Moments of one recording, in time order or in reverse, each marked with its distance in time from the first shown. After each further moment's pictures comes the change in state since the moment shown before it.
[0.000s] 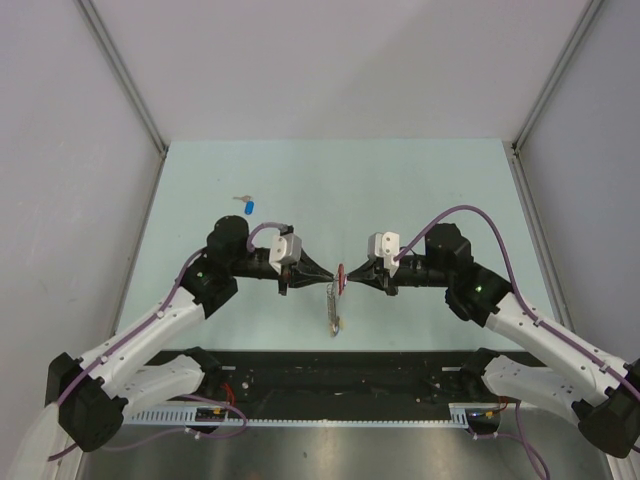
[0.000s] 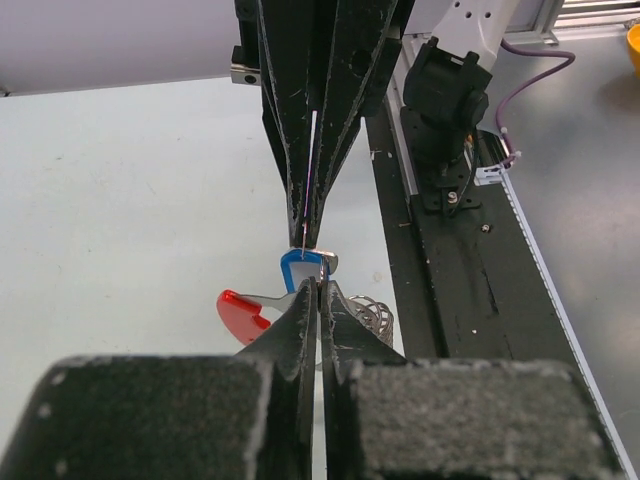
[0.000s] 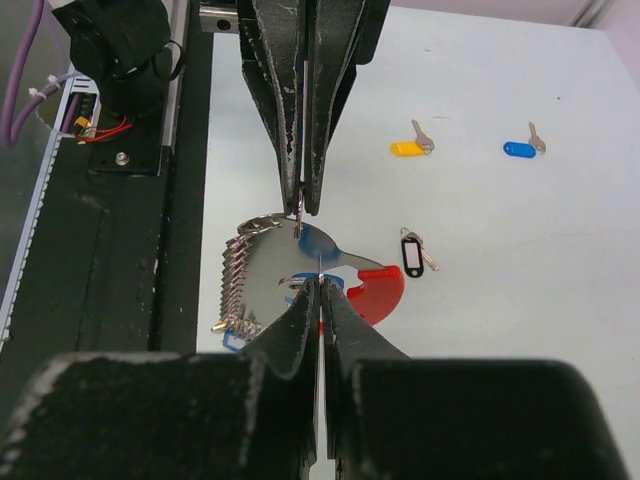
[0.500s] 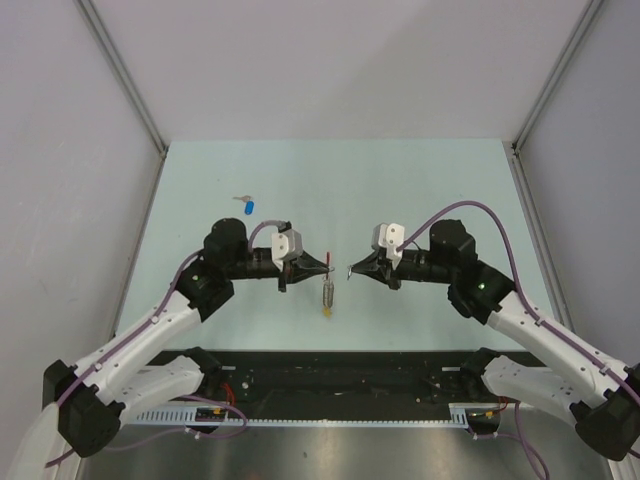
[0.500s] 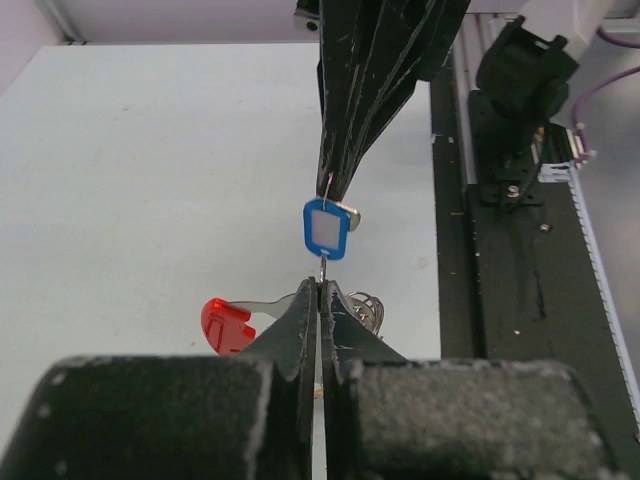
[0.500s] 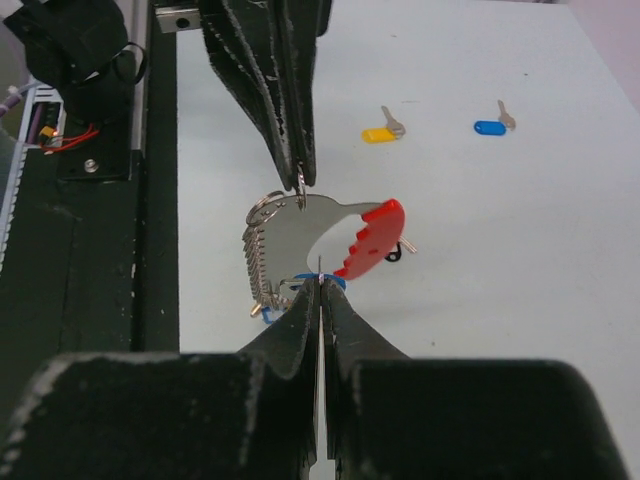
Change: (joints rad) left arm -0.005 -0.042 0.000 -0.066 -0.194 0.015; right arm -0.054 -0.002 0.014 -0.012 0.039 0.028
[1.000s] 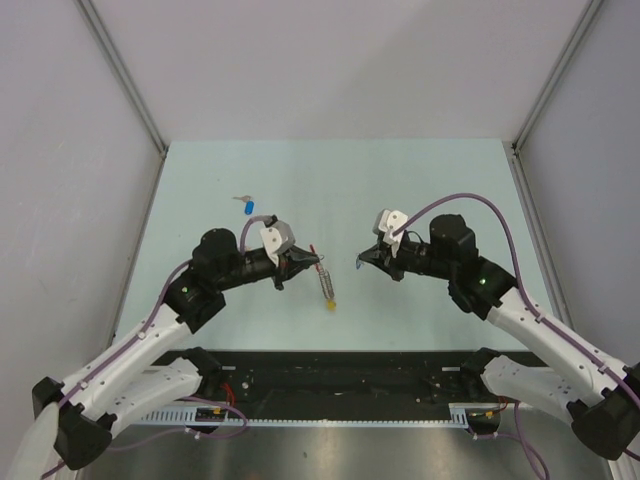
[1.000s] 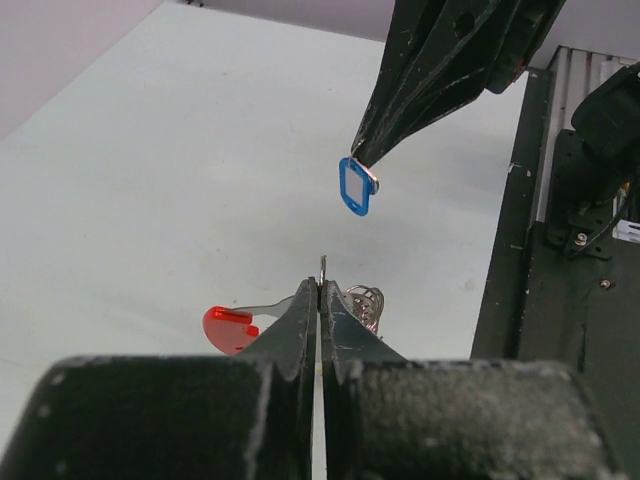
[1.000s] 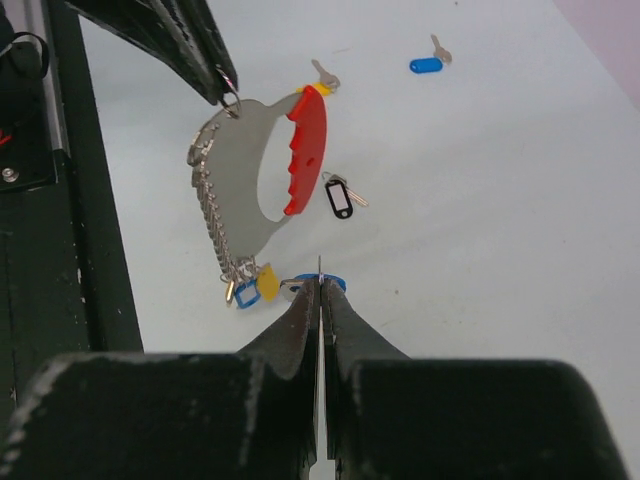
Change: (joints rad) left arm -0.033 -0.114 -0.027 -0.042 -0.295 -0.137; right arm -0.024 0.025 0.032 -0.061 0.173 0.048
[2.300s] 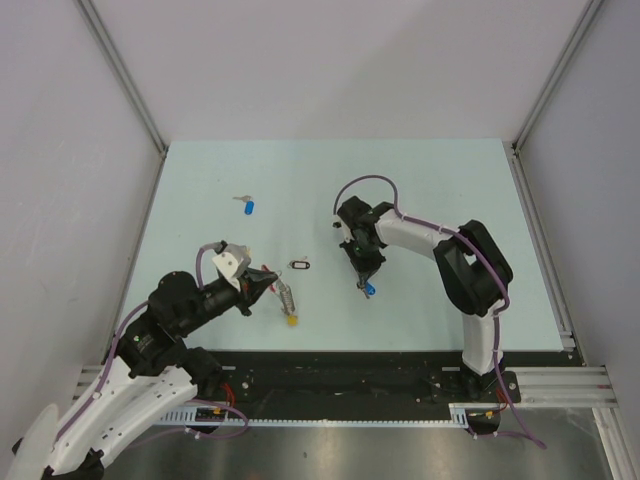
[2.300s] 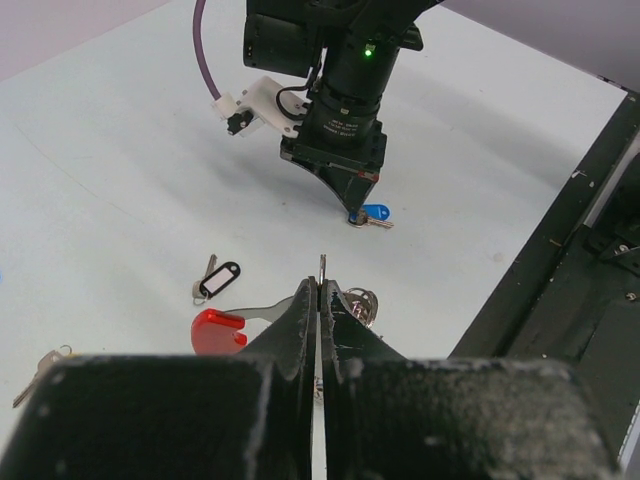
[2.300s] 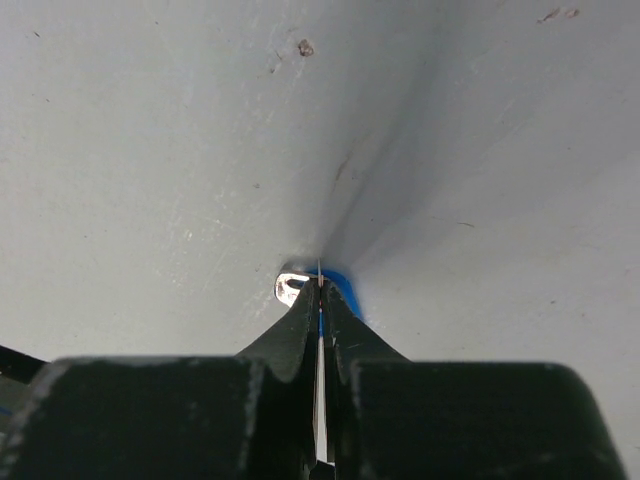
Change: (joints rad) left arm -0.036 -0.410 -0.067 -0.356 -0.332 -0.114; right arm -0.003 1.022 0.554 -0.605 0.344 0.449
